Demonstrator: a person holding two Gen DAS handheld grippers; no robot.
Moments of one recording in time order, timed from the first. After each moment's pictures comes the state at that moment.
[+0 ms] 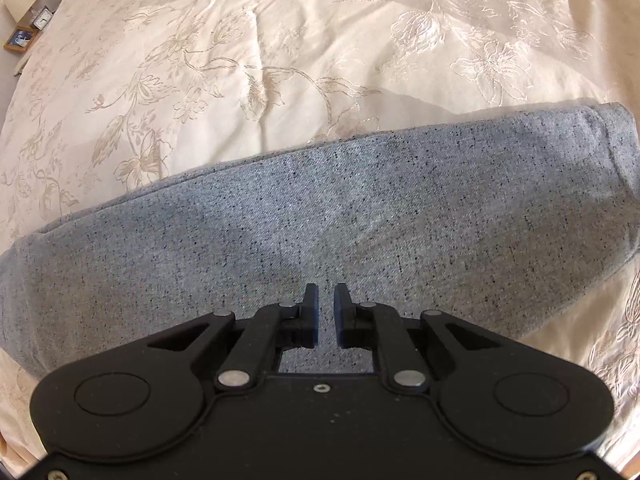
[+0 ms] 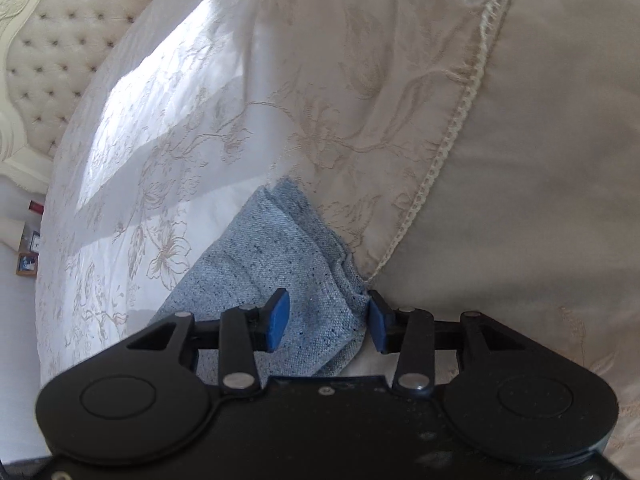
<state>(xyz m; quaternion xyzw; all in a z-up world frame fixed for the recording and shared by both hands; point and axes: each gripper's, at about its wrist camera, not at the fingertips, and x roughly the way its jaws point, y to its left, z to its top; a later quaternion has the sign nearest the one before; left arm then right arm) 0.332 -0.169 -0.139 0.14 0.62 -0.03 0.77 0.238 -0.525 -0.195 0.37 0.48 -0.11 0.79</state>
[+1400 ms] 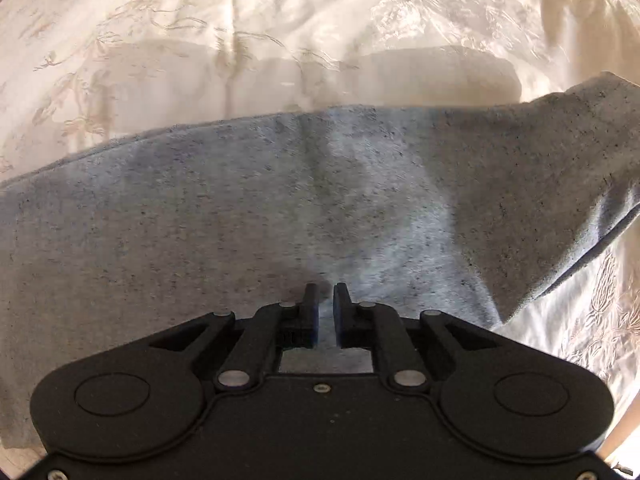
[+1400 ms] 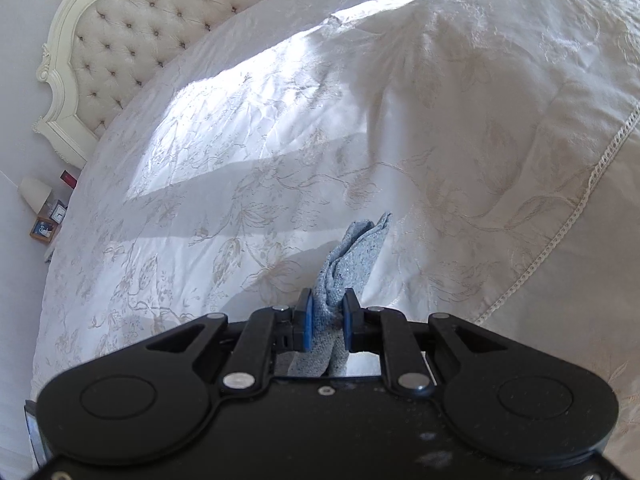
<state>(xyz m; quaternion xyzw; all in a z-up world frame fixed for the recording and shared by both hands) 0.334 -0.130 -0.149 0.05 0.62 -0.11 0.77 0.254 -0.450 -0.102 0.28 0.42 -0.08 0.86</state>
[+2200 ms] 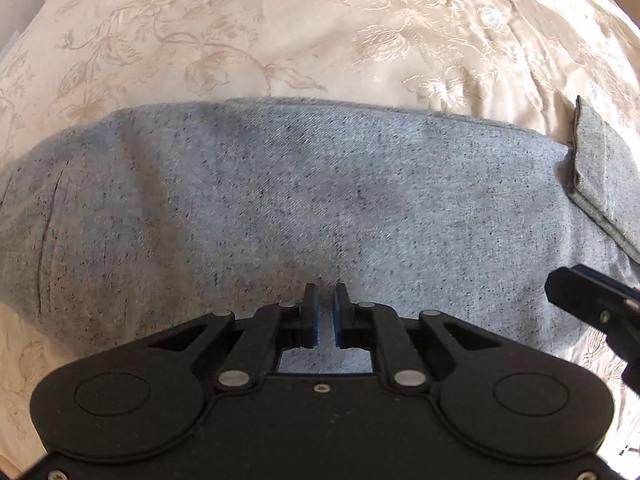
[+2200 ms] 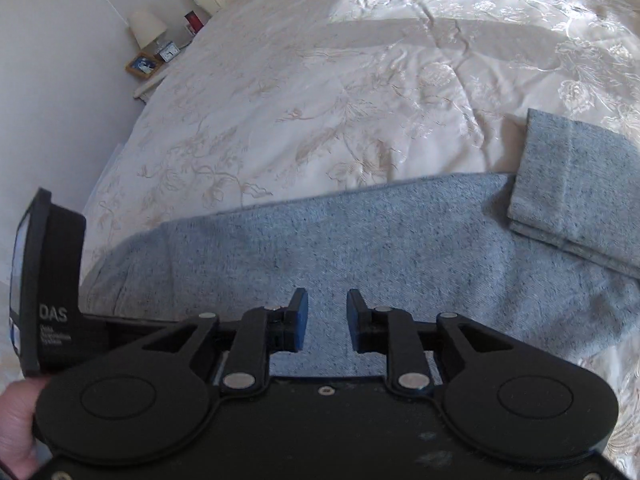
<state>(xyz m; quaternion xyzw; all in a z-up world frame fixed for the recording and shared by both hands) 0.337 0.129 -0.127 0.01 0.62 -0.06 0.79 0.240 -0.063 -0.117 0.17 0.50 0.10 0.84</state>
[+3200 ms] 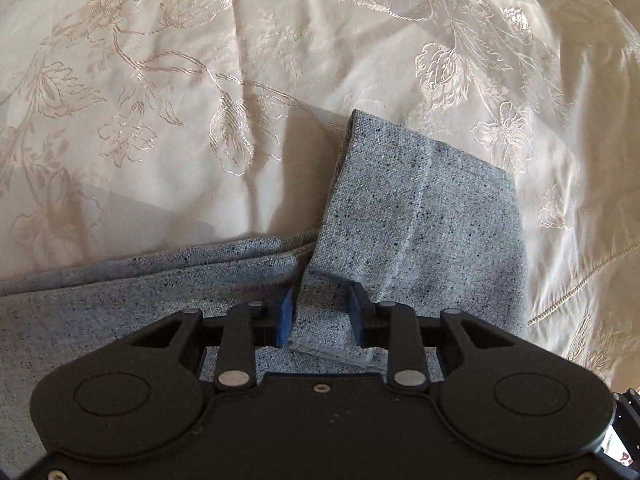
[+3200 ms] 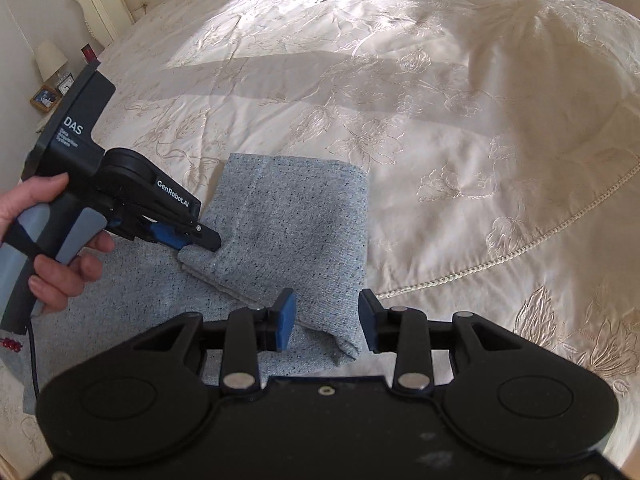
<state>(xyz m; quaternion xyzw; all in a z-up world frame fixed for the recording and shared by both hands) 0.432 -0.092 -0.168 0.00 0.68 -0.19 0.71 0.218 -0.311 -0.129 0.14 0.50 -0.03 0.86</state>
